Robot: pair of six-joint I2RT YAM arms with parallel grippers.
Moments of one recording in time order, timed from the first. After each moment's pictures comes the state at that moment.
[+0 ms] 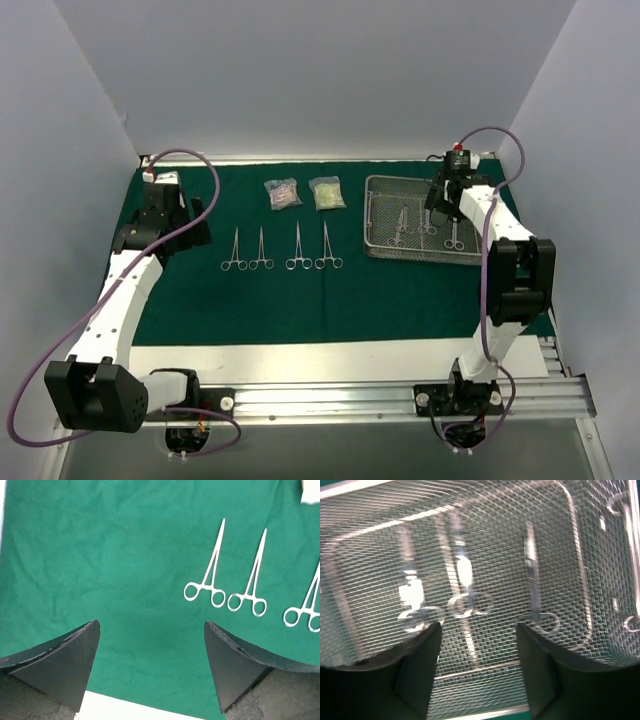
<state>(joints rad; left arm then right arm) -0.09 1.24 1.18 -0.73 -0.25 -0.26 0.04 1.80 1.43 -0.52 0.21 0.31</state>
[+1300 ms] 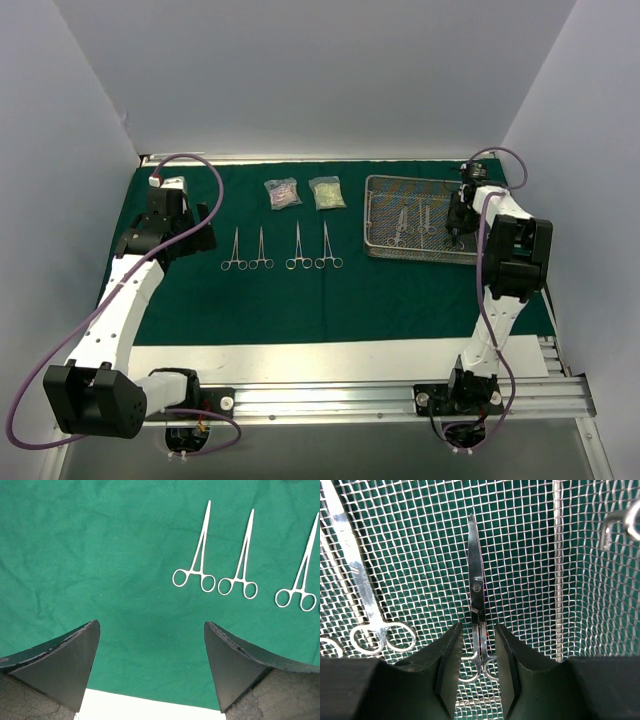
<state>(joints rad) -0.11 1.21 1.13 -0.74 -0.19 -0.26 -0.15 2.06 1.49 -0.56 0.07 0.10</state>
